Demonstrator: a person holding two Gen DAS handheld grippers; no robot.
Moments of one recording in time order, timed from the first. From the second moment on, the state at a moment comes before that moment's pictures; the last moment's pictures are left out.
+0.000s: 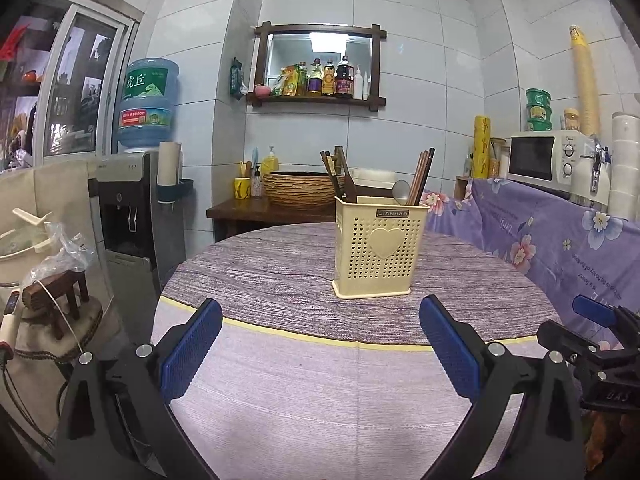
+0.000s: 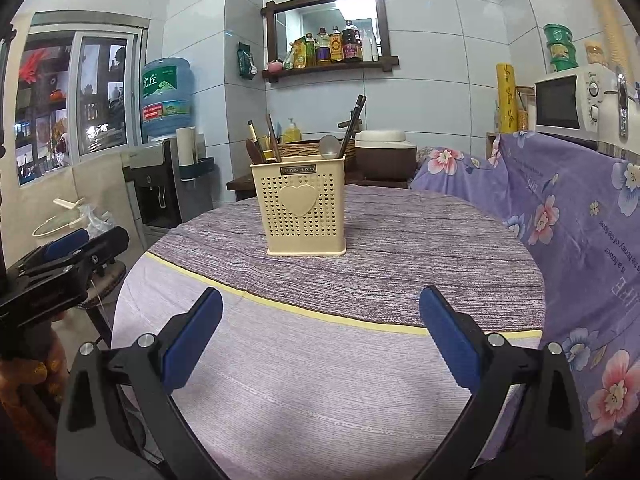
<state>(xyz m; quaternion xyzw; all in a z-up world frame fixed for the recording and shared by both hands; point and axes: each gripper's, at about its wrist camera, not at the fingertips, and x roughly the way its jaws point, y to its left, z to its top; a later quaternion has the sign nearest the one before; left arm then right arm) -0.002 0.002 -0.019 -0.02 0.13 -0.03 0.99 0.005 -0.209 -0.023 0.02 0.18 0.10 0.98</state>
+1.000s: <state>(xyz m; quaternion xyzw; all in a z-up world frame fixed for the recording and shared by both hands) 0.001 -0.005 -0.018 -0.01 0.14 -0.03 0.99 0.007 -0.206 -0.024 0.02 0.19 0.10 0.98</state>
